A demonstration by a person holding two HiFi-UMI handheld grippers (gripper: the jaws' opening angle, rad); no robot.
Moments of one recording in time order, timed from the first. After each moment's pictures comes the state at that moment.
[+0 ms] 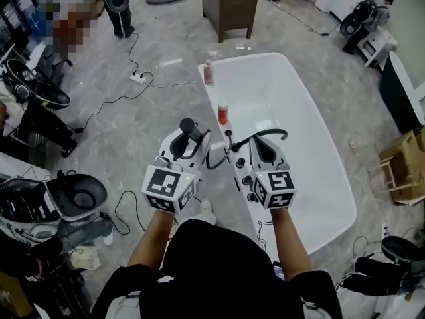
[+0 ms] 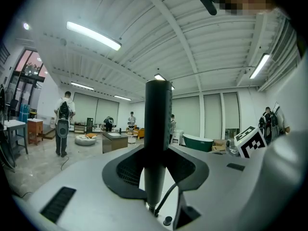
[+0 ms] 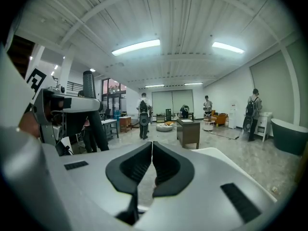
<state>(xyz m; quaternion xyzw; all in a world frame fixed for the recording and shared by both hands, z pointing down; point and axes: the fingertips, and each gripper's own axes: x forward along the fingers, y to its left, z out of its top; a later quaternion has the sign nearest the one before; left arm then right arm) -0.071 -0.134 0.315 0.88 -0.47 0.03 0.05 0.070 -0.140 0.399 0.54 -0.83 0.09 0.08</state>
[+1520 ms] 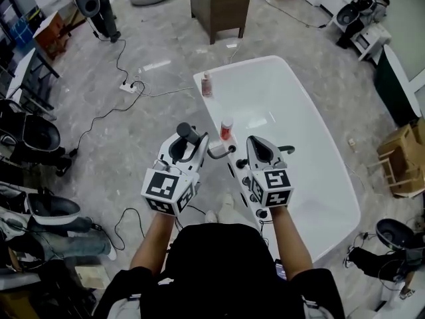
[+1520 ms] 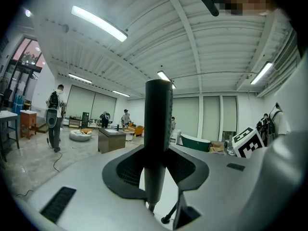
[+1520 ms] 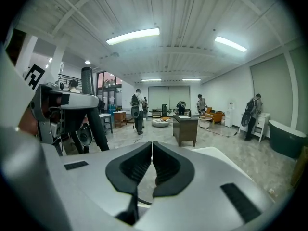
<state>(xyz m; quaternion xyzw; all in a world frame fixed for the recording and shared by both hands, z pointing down) -0.115 -0.267 0.338 0.89 -0.44 0.03 0.08 0.027 -0.265 0.423 0.56 -0.81 0.10 0.11</state>
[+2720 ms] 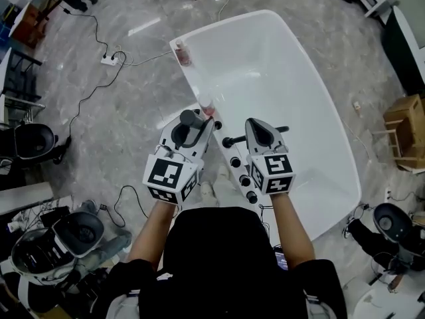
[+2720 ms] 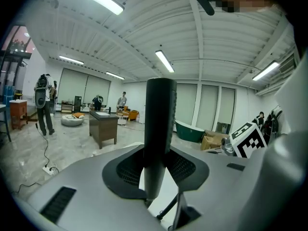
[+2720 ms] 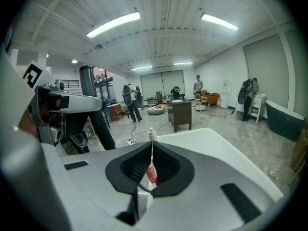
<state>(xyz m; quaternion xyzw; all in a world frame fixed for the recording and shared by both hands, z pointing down) 0.003 -0.367 0.438 0.90 -0.40 0.10 0.14 0.118 -0.347 0.520 0.57 -0.79 0.19 0.14</state>
